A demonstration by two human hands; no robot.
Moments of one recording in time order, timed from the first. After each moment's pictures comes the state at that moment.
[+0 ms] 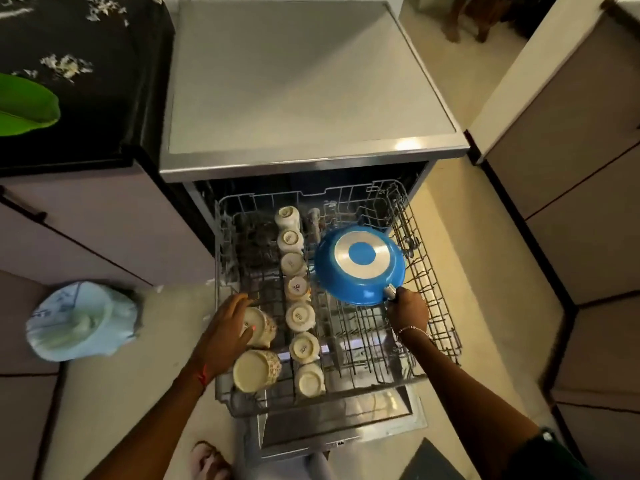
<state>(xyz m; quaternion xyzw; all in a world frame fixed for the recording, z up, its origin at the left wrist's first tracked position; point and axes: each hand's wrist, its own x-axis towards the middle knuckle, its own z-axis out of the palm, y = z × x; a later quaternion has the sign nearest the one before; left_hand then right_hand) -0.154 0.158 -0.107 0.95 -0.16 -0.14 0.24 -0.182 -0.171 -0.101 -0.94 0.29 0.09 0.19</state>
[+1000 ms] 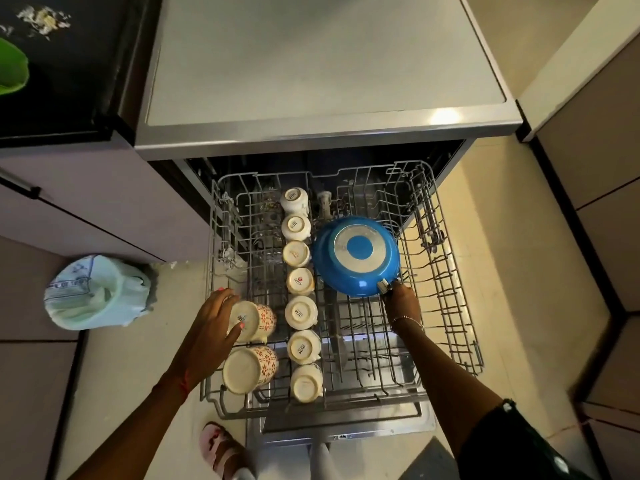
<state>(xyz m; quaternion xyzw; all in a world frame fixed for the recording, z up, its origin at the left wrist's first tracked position) -0.151 0.159 -0.145 0.97 -0.14 -0.09 0.17 -0.142 -0.189 -0.200 -0.92 0.24 0.12 0.28</state>
